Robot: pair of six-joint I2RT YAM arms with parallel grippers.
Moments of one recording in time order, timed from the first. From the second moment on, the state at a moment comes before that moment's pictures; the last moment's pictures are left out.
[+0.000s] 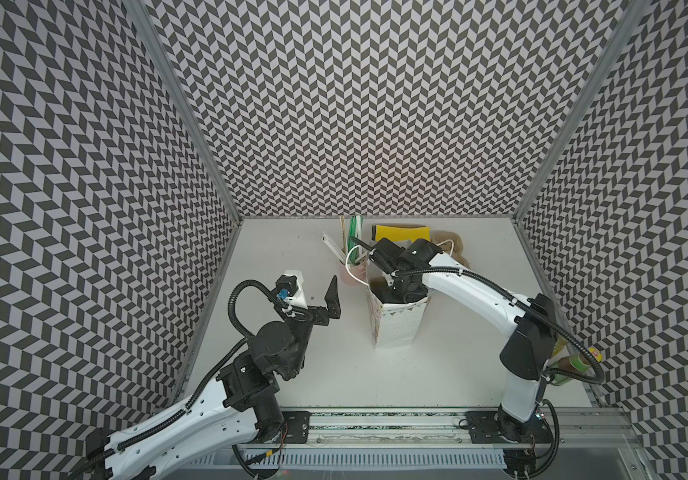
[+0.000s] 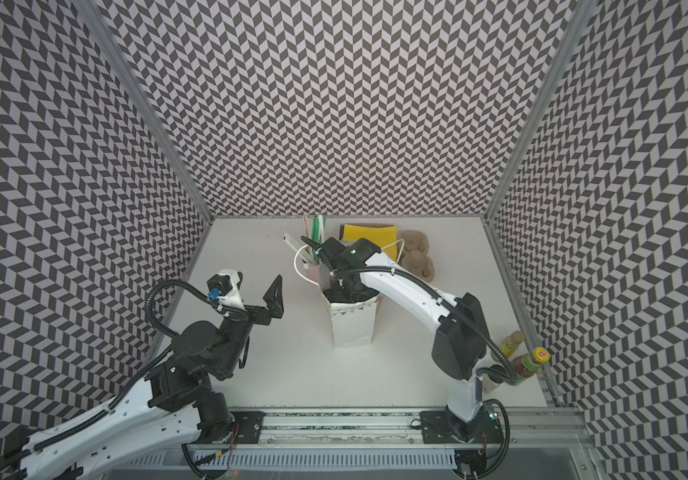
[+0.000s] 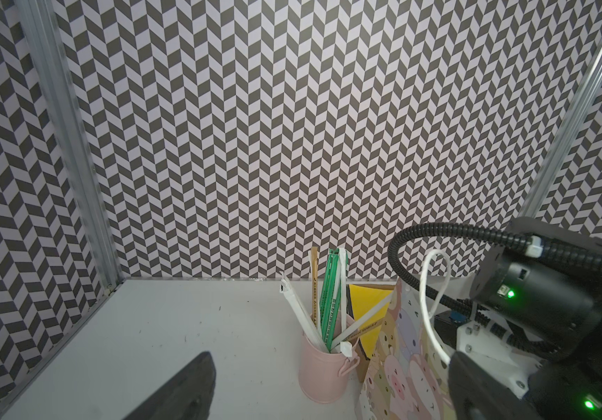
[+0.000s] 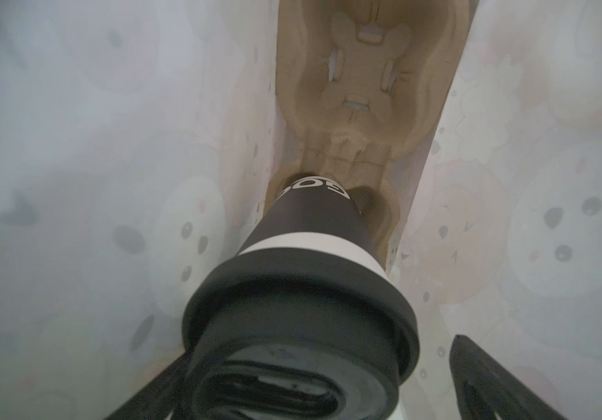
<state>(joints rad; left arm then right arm) -1.03 0.62 0.63 0.05 -0.84 -0.10 0.81 1.88 1.80 -1.35 0.01 0.52</state>
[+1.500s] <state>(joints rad) -1.03 0.64 0.63 0.05 -0.83 -0.10 0.82 1.82 1.87 -1.34 0.01 0.54</state>
